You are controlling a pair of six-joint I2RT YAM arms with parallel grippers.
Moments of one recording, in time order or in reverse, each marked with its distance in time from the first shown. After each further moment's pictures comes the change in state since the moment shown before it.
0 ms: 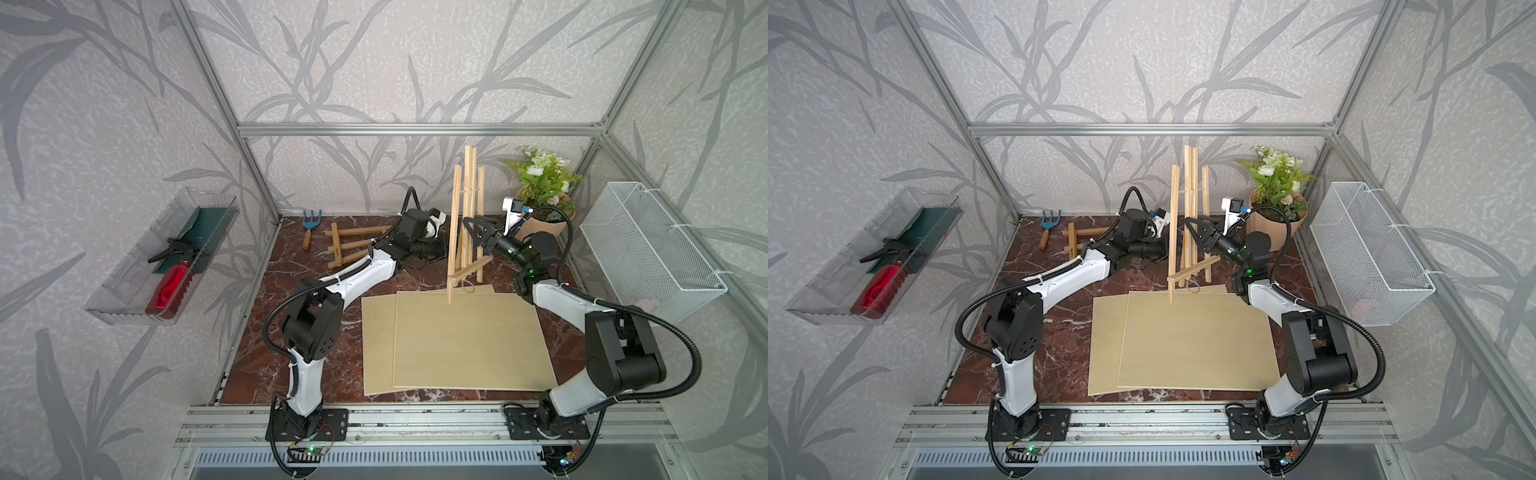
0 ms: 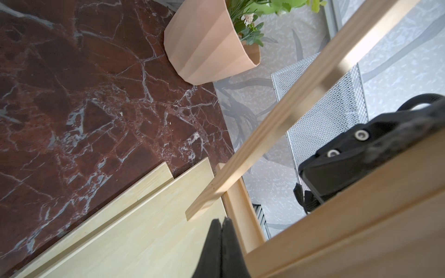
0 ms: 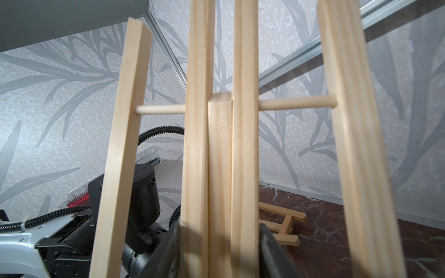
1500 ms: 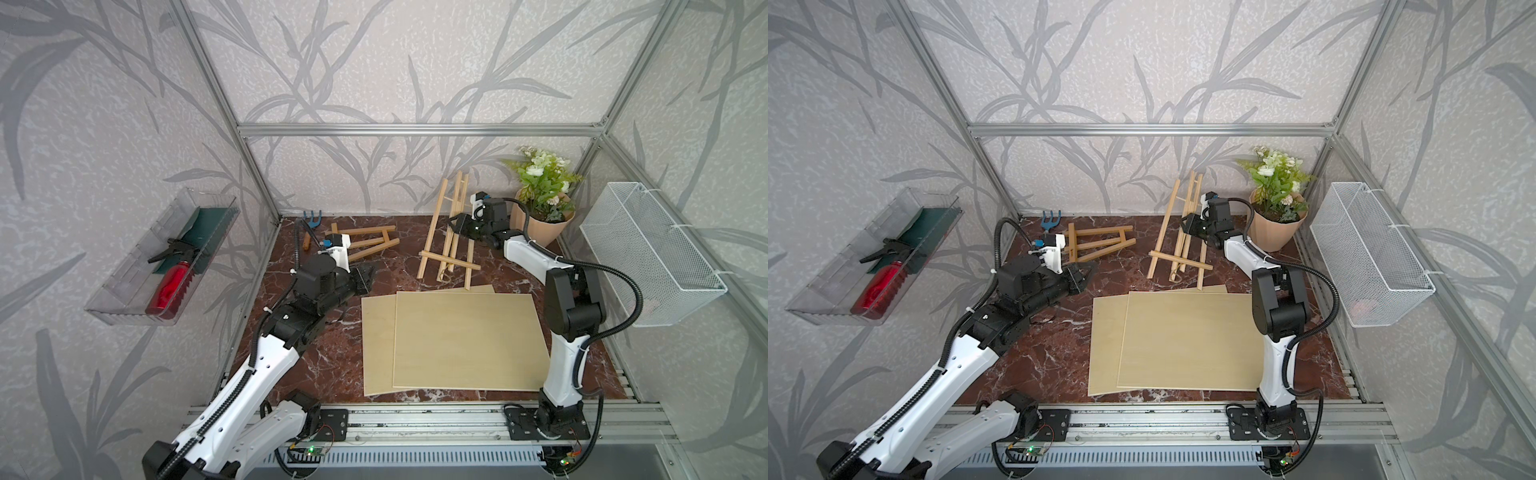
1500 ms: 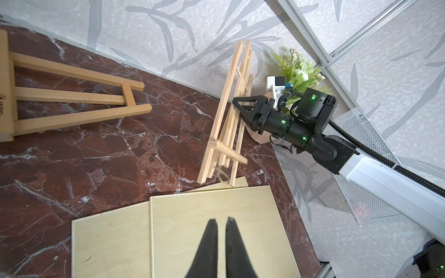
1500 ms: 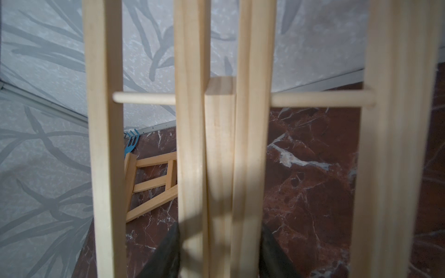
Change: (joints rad) left arm 0.199 -1.022 -0.686 -0.246 -0.420 0.196; right arm 0.050 0.447 0.651 -1.031 0.405 -0.109
